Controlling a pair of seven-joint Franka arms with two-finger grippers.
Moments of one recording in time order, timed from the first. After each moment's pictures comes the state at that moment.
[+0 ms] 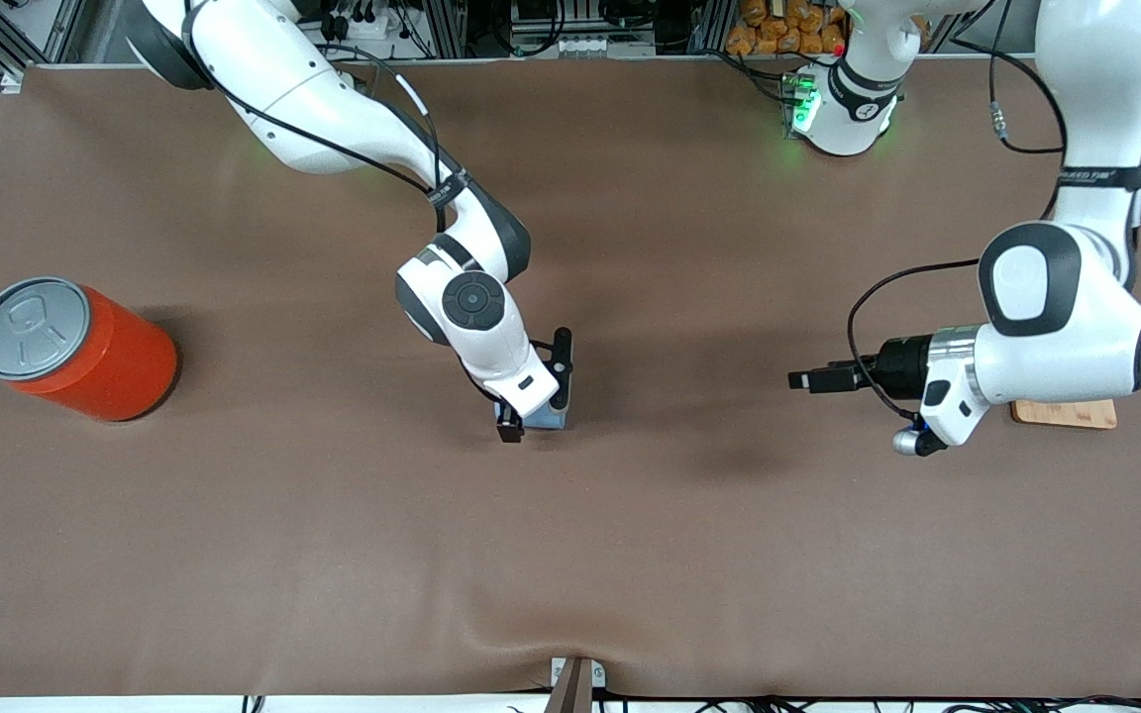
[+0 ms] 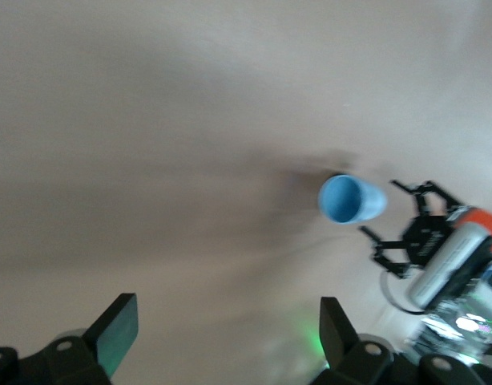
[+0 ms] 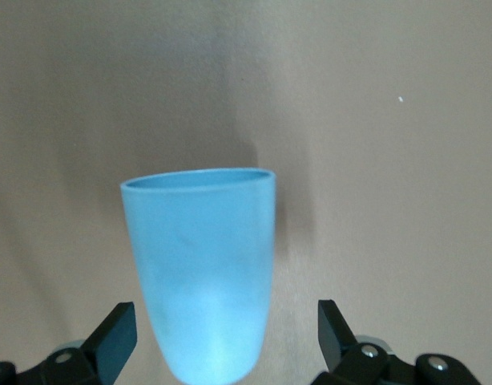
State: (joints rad) left arm 0.00 0.41 -0.13 -1.74 -0.74 1.90 -0.10; right arm 0.45 0.76 0.22 -1.50 -0.21 2.31 -0.73
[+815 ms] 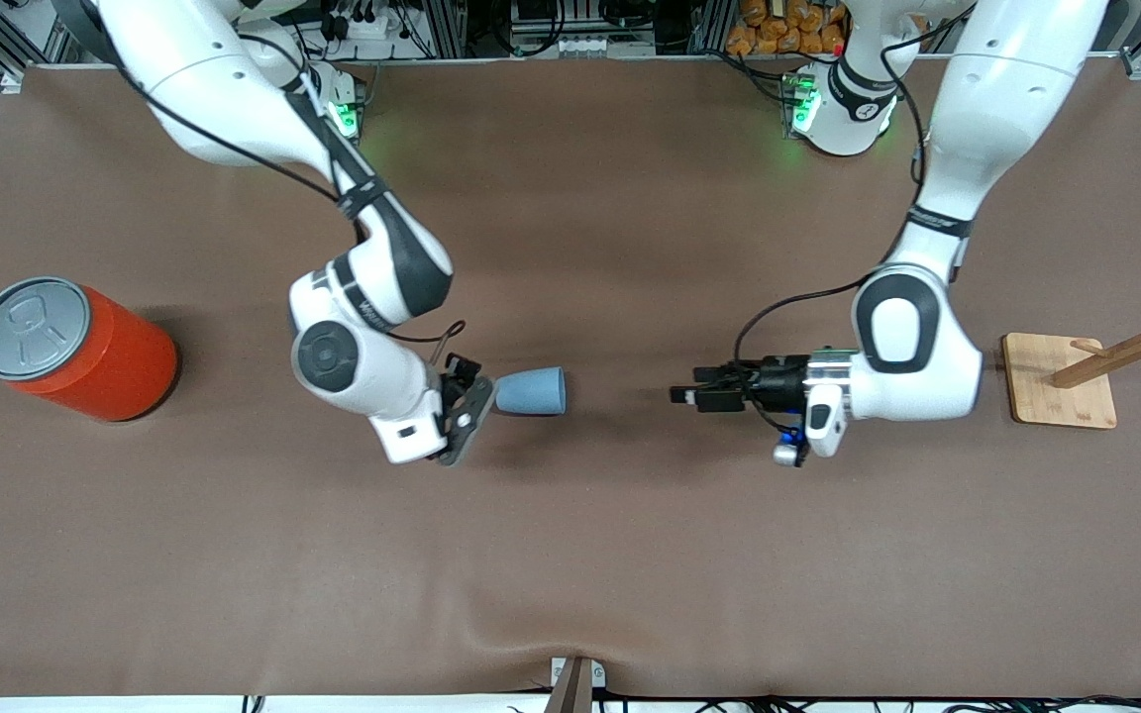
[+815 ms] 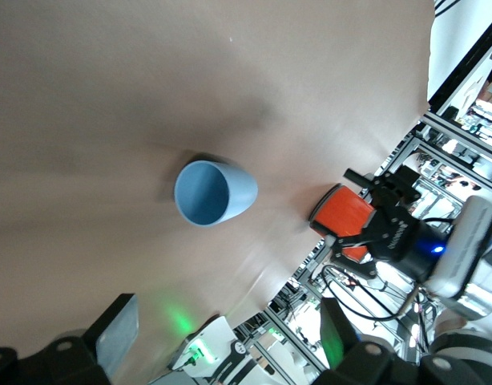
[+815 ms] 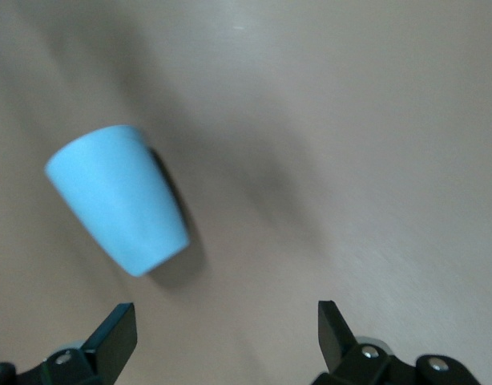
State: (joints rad) left arm -0.19 0.57 -0.14 -1.74 -1.21 2.04 -0.04; right arm 0.26 0.66 0.22 -1.49 0.11 2.16 -0.63
